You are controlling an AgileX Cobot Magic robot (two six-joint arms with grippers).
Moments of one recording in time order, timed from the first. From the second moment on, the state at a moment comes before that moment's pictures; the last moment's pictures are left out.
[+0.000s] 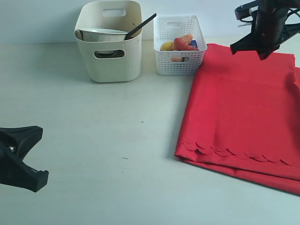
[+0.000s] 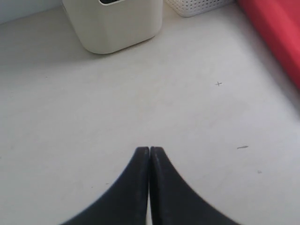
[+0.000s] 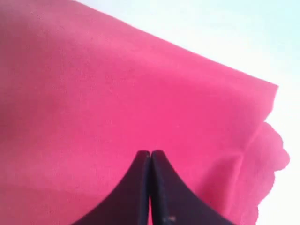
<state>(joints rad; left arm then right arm) -0.98 0.97 -0.19 1.74 0.48 -1.97 0.25 2.24 -1.78 -0.42 0.92 0.25</state>
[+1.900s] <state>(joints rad) -0.98 0.97 -0.19 1.74 0.55 -1.97 0.25 2.13 -1.52 -0.50 0.63 0.35</state>
